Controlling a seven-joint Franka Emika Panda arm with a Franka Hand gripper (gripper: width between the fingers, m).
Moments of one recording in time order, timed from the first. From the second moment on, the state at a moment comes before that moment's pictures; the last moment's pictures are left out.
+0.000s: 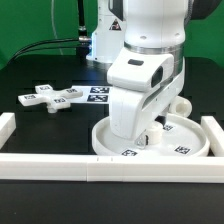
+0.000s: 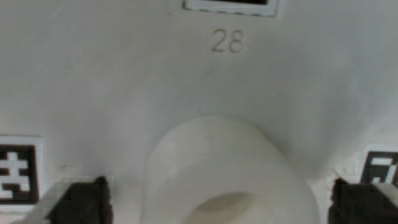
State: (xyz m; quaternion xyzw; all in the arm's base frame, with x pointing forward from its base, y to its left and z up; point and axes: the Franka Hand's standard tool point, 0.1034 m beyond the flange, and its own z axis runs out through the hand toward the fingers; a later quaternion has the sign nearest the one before) arm 0.566 0.040 0.013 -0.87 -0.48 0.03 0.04
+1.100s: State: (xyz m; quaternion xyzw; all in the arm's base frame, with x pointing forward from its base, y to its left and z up) arm 0.533 0.092 0.060 -0.96 -0.28 0.01 0.01
